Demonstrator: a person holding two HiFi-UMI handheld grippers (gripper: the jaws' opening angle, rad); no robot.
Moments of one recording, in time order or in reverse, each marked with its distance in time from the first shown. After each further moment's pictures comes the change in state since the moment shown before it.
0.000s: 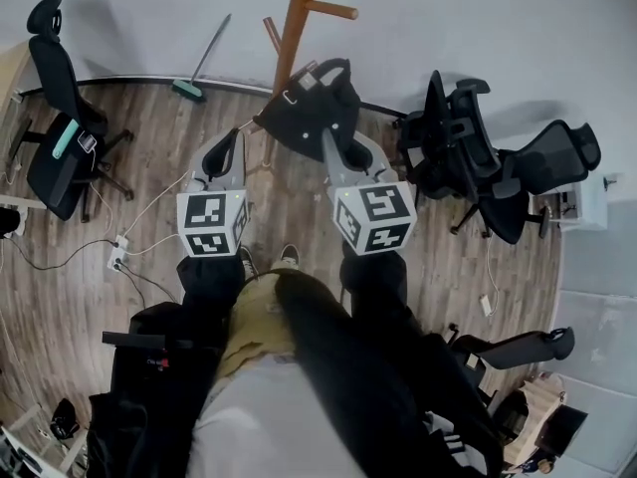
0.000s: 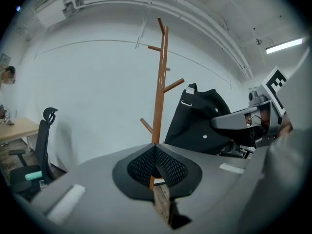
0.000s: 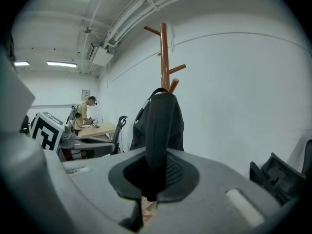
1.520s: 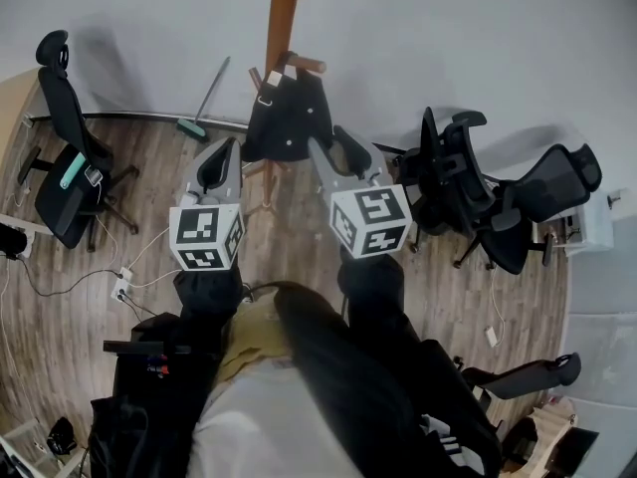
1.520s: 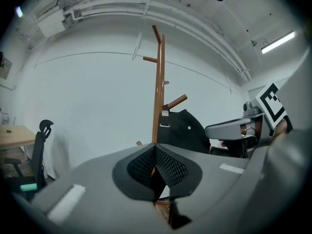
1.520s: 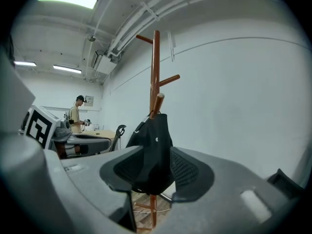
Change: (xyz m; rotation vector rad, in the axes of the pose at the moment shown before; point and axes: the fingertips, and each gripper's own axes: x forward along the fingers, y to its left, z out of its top) left arm 0.038 -0.008 0.071 0.037 -0.126 0.012; right arm 0.031 -0.046 0.052 -0.024 -0.111 0.031
